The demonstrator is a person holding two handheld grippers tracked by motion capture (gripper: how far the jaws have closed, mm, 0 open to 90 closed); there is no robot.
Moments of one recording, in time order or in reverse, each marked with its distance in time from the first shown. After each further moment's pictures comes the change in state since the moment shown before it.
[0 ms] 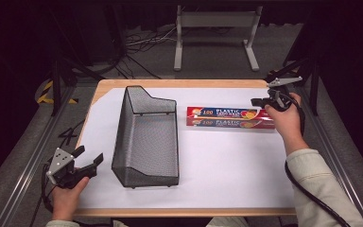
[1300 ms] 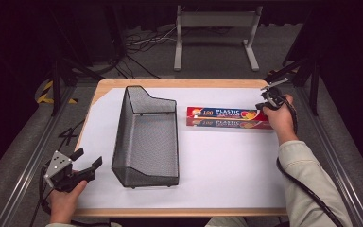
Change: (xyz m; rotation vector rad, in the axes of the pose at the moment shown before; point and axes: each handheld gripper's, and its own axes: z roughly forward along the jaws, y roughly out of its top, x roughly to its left) left arm 0.004 -0.006 -0.005 0.003 -0.020 -0.003; right arm -0.042 -0.022 0.054 0.236 -0.158 0.017
